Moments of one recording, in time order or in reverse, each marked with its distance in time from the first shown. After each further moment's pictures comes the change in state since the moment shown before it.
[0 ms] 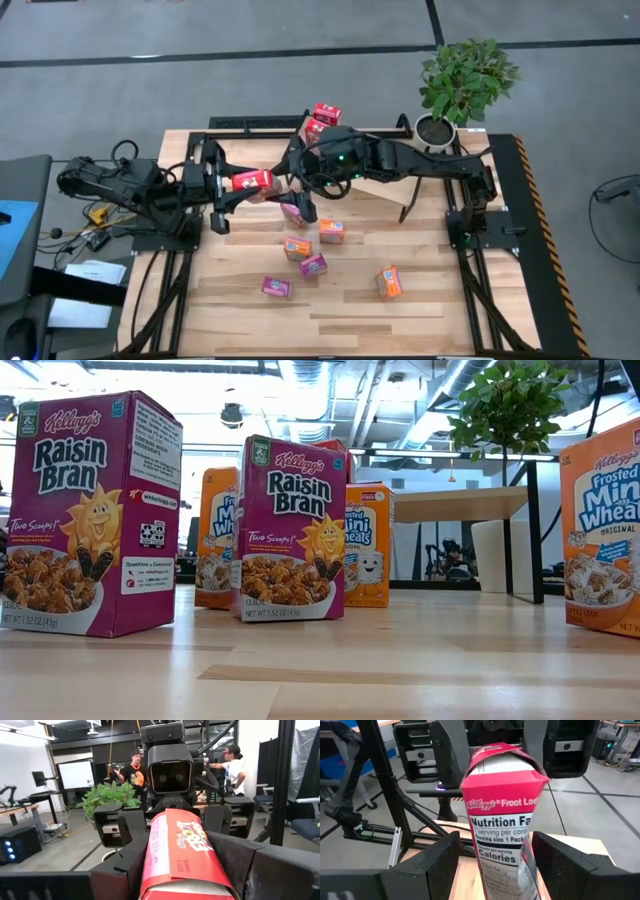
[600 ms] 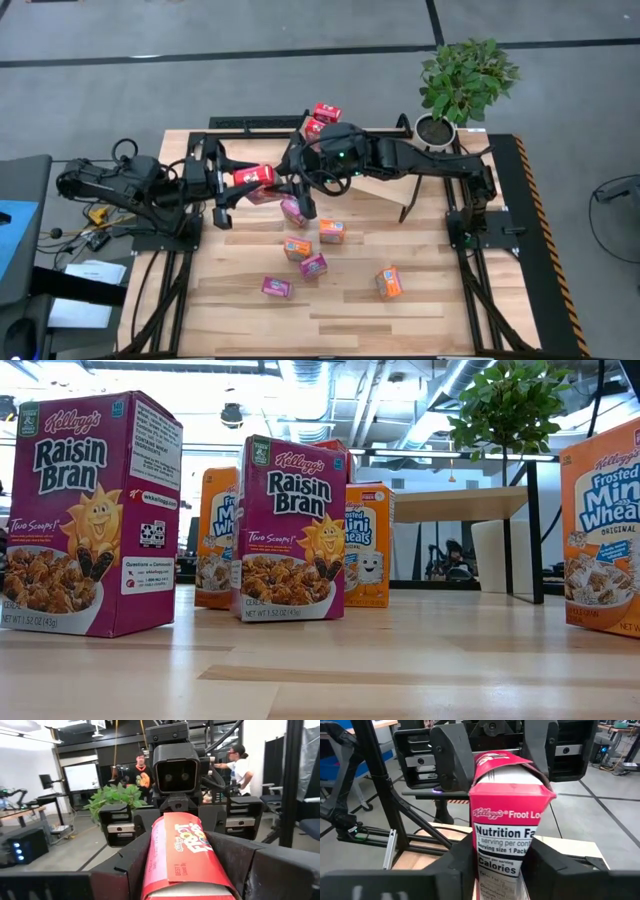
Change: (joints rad) left arm 0.045 0.000 0.000 0.007 0.014 0.018; right arm -0.007 0.000 0.000 0.013 0.001 -0.007
